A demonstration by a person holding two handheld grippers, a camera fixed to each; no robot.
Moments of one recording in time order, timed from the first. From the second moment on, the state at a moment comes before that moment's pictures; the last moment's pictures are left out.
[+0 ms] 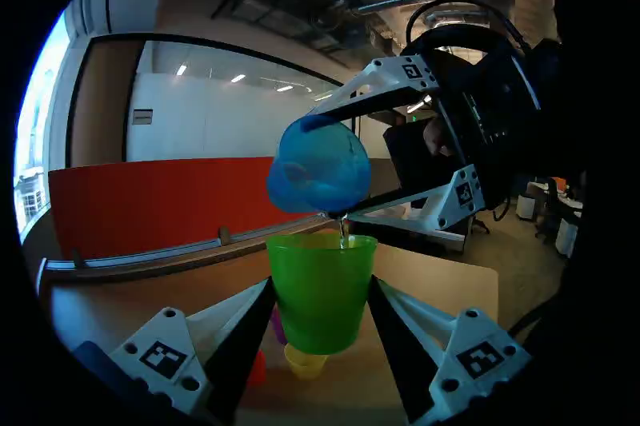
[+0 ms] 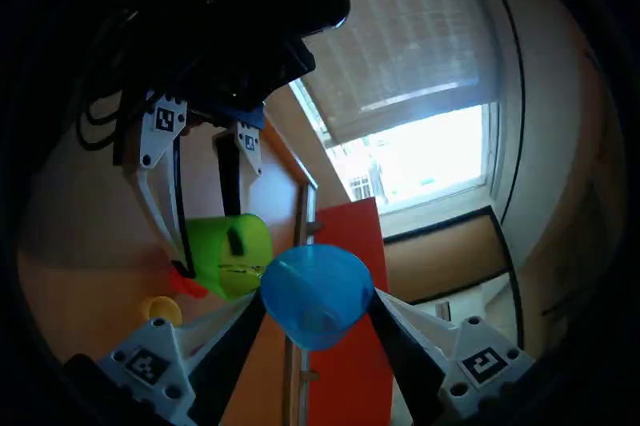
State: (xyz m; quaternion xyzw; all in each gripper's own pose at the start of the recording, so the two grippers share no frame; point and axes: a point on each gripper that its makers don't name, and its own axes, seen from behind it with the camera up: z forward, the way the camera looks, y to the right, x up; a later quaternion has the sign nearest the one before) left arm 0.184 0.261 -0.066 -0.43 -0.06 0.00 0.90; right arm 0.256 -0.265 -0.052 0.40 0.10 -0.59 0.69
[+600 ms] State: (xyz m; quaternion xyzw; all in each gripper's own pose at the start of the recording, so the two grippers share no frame) left arm 0.184 0.262 -0.065 -0.43 -0.06 0.00 0.90; right arm 0.257 -0.265 -0.055 0.40 0.10 -0.61 0.68
